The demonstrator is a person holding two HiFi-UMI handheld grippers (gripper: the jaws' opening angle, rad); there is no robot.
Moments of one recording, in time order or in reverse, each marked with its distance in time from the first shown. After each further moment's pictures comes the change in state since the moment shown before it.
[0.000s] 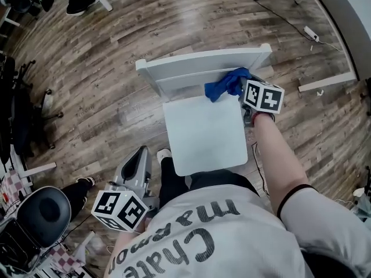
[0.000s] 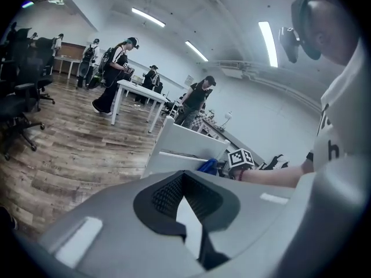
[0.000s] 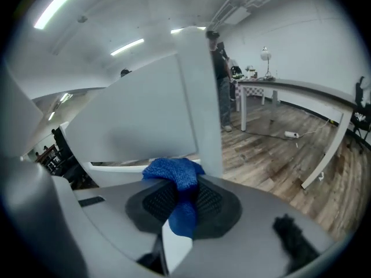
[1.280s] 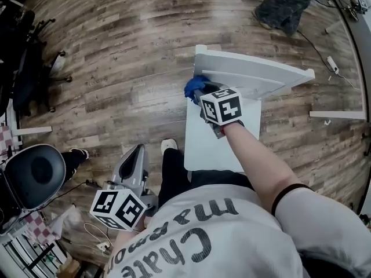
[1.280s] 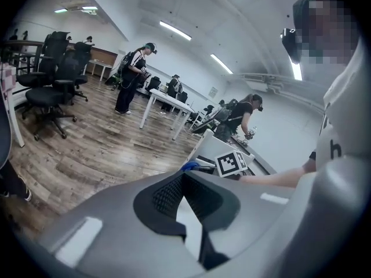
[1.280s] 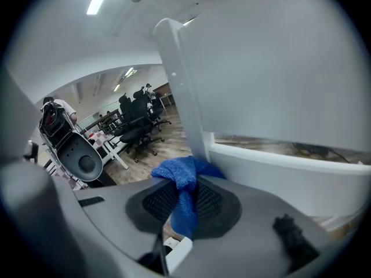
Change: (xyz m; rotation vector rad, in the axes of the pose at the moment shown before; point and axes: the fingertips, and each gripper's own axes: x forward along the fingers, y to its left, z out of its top) left arm -0.070 0.085 -0.012 -0.160 -0.104 0.198; right arm 0.050 0.297 -0.070 -0.380 0.178 0.517
